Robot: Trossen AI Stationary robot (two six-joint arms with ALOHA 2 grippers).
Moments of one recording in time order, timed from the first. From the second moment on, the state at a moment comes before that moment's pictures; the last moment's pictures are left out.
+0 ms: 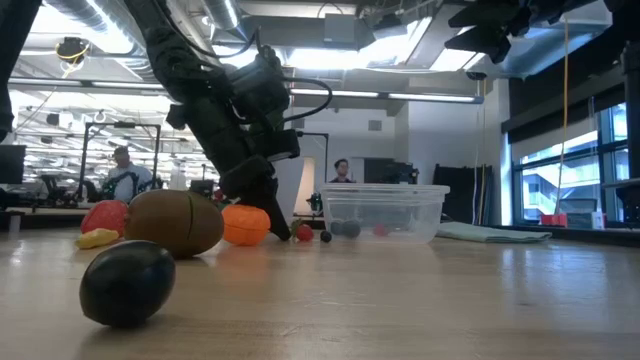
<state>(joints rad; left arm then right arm) 0.20 1.78 0.79 0.06 0.04 0.03 -0.25 0.73 0.76 -0.32 -0.04 0.10</state>
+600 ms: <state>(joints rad) 0.20 1.68 0.86 -0.10 0.08 0.02 -0.25 0.73 0.76 -0.30 -0.01 0.10</state>
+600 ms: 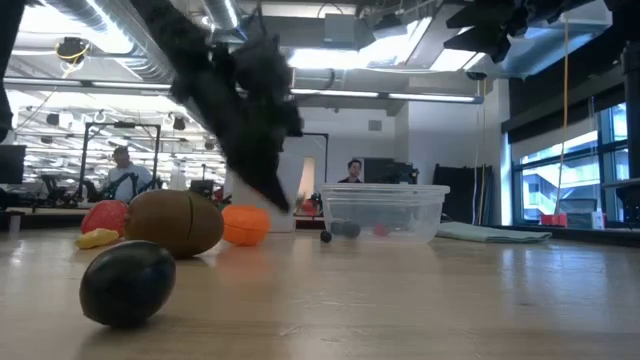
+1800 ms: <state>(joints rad) 0.26 1.89 1.33 -0.37 0.06 0.13 -0.25 0.73 0.76 -0.30 0.01 0.07</state>
